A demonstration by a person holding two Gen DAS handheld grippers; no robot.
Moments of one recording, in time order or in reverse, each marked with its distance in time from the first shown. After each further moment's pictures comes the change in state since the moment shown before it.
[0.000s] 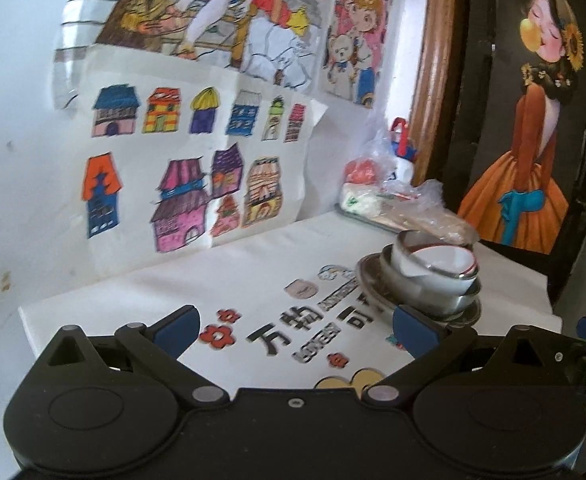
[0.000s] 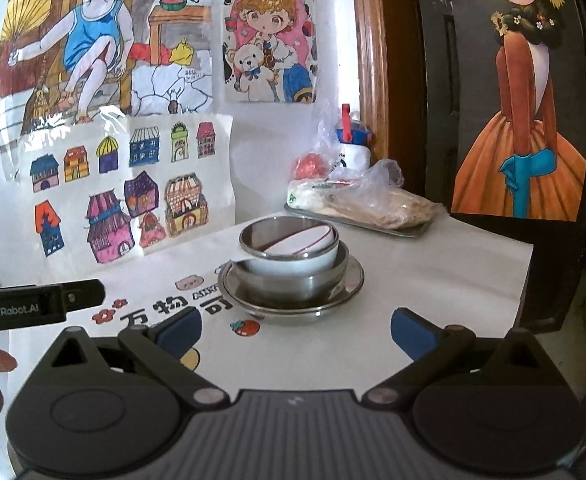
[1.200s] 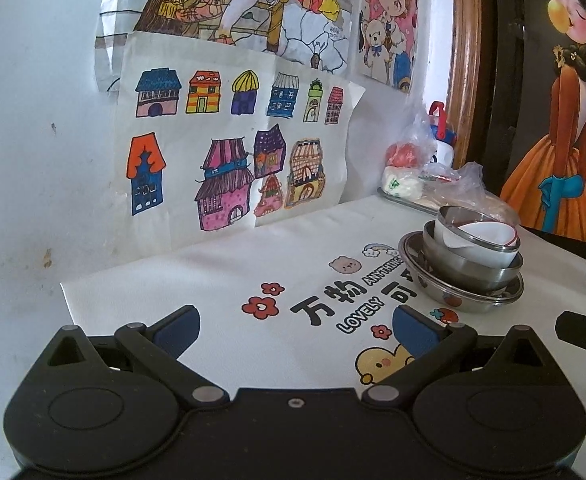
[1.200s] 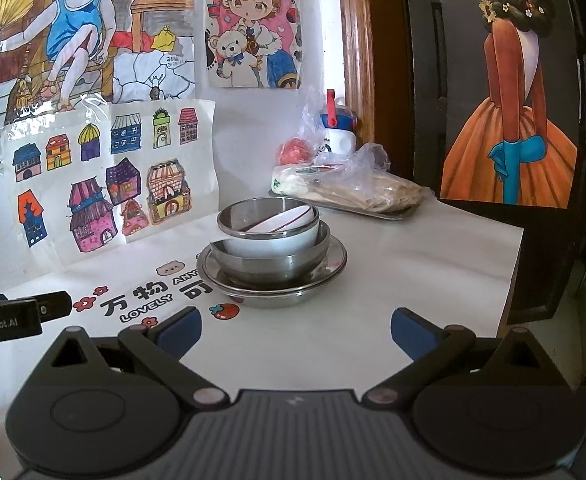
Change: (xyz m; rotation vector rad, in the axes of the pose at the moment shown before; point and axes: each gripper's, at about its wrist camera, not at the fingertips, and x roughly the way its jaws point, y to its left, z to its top) left arm -0.002 -0.001 -0.016 0.022 0.024 0.129; right arm 0.008 -0.011 -0.011 0.021 0.027 -0.030
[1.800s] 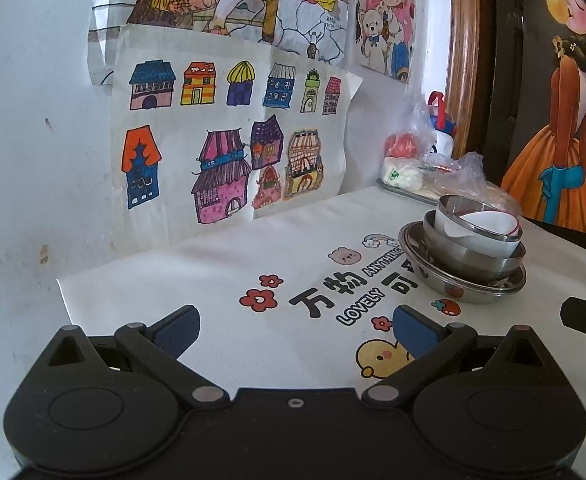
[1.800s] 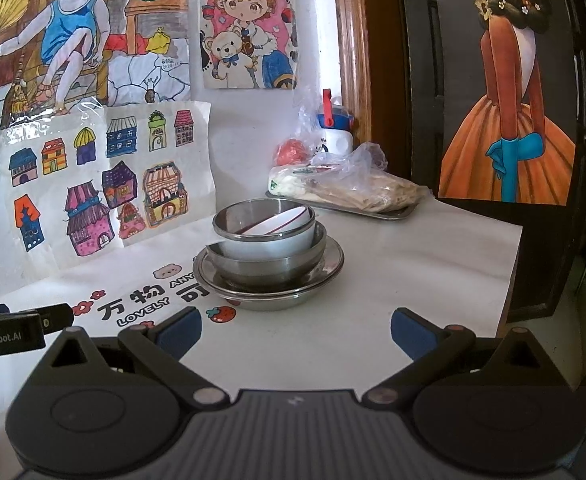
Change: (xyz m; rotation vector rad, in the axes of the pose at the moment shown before) left arm 0.005 -0.001 -0.002 0.012 0.023 0.002; right arm 0.002 -0.003 0.001 0.014 -0.002 -0.002
